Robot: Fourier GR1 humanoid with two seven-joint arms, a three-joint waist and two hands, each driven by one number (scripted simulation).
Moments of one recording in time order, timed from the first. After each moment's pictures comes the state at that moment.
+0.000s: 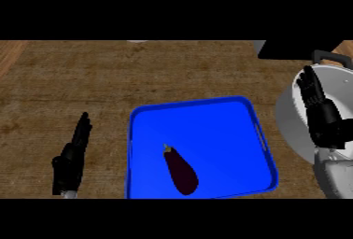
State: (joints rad) left arm 0.04 0.32 -0.28 -1.48 0.13 0.42 -0.05; right arm -0.21 -0.35 0.01 -1.42 -0.10 -0.17 -0.11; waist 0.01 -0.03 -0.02
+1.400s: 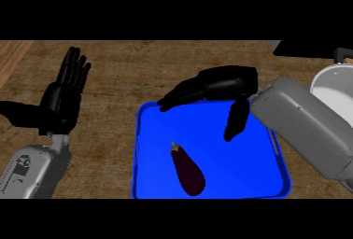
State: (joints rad) left arm -0.33 0.33 -0.13 -1.52 0.29 0.28 0.00; right arm -0.98 -0.45 0.67 -1.16 0.21 0.61 -0.58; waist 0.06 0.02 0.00
